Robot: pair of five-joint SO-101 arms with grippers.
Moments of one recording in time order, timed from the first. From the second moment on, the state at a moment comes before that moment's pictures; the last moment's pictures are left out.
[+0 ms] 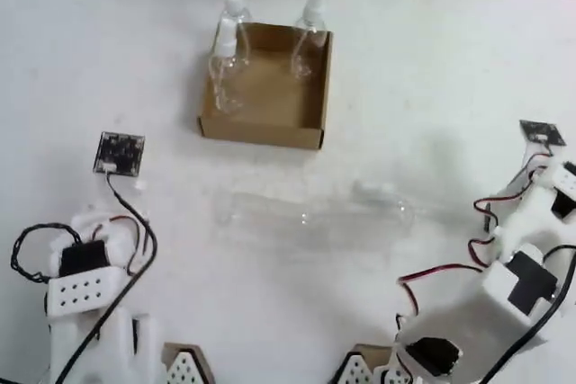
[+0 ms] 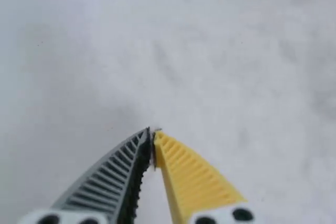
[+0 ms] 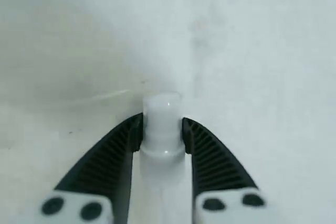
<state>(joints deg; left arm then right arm) -19.8 -57.1 75.8 50.9 -17.4 38.2 11.4 14.4 66.0 32.7</state>
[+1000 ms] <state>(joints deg) -24.8 -57.1 75.8 49.5 -17.4 -38.3 0.3 5.8 71.8 -10.2</state>
